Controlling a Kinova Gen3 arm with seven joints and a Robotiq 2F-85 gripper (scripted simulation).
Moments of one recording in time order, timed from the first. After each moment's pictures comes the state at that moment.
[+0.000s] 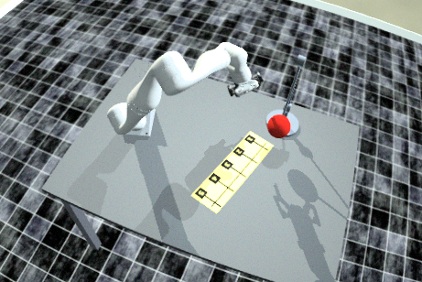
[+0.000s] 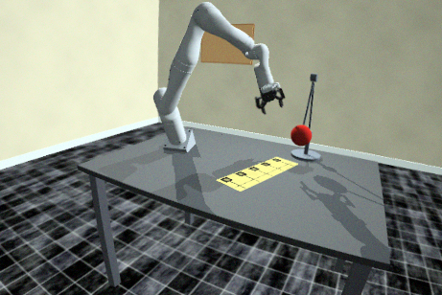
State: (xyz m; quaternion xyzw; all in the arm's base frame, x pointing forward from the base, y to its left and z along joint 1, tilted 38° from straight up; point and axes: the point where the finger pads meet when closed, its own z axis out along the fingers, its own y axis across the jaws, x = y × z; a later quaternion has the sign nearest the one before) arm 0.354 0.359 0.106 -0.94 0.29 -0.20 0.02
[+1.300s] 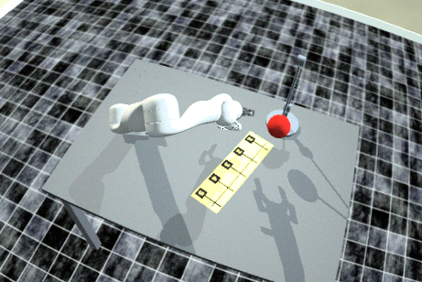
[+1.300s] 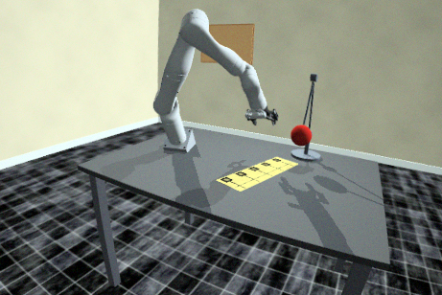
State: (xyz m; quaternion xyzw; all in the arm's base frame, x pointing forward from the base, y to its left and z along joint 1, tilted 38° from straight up) arm 0.363 0.265 0.096 -0.83 0.55 -0.02 0.12
